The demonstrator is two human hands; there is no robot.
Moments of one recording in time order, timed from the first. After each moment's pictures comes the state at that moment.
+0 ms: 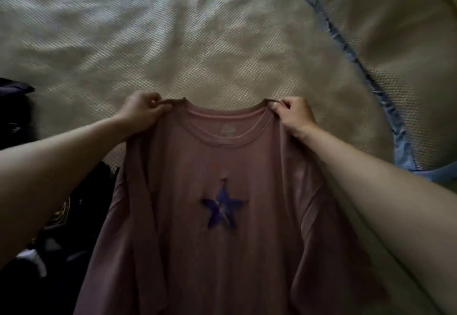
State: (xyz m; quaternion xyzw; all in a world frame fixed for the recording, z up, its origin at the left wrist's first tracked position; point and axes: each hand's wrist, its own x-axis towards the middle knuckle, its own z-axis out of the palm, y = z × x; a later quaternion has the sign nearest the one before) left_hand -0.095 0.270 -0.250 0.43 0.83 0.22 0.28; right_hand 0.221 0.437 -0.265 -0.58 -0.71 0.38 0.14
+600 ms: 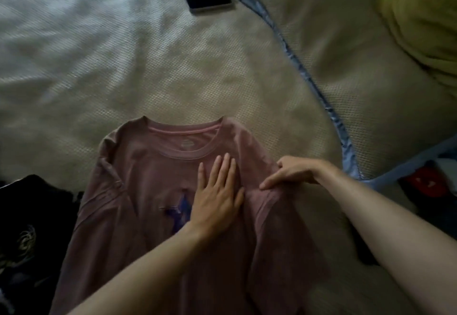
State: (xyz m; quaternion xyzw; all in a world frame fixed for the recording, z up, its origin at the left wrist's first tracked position) left_hand 0.158 0.253 -0.273 0.66 0.73 0.06 0.15; right_hand 0.323 0.427 -0.210 -0.52 -0.62 0.52 -0.28
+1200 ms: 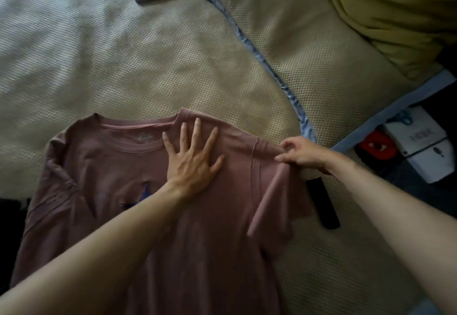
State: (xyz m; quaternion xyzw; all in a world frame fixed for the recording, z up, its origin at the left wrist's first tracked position) left_hand 0.176 0.315 -0.266 0.66 0.74 -0.02 0.13; right_hand 0.442 0.426 -0.205 -0.59 -0.65 0.48 -0.07
